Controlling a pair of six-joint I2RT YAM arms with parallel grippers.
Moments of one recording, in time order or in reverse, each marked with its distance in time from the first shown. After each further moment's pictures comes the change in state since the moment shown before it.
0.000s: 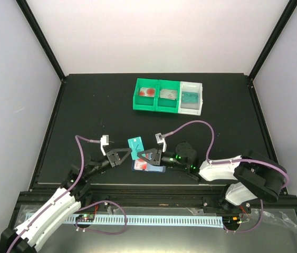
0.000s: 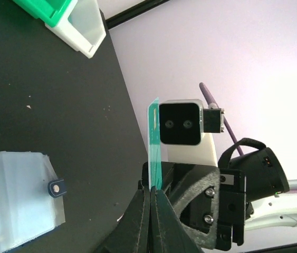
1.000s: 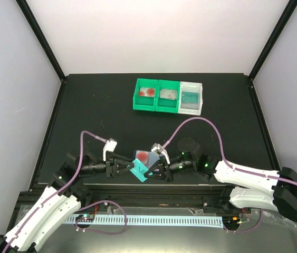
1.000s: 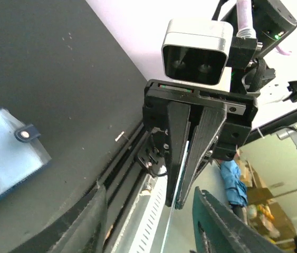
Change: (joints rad) left arm 0.000 -0.003 0.312 -0.544 0.329 0.495; right arm 0.000 -0.329 0.103 -0.687 -0.412 -0.593
